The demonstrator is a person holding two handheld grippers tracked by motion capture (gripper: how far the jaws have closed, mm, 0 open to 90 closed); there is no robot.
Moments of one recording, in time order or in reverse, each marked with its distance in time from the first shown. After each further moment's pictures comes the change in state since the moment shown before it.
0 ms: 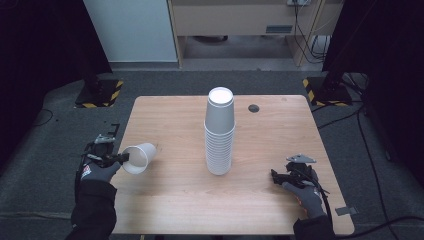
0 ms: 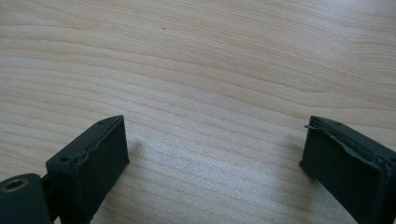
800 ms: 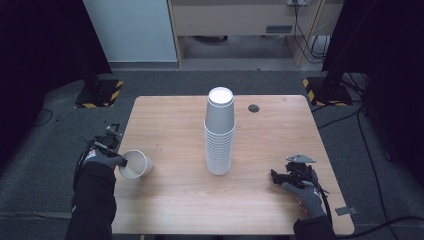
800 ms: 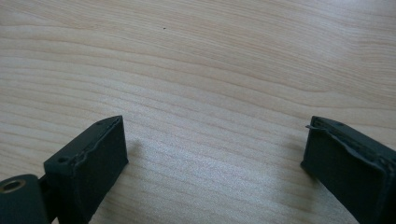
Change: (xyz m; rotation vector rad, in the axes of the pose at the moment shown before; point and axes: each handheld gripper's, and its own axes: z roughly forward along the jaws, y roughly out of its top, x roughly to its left) left arm 0.001 0.027 0.014 0.382 0.024 -0.036; right arm 0.000 0.000 0.000 0.003 0.000 0.000
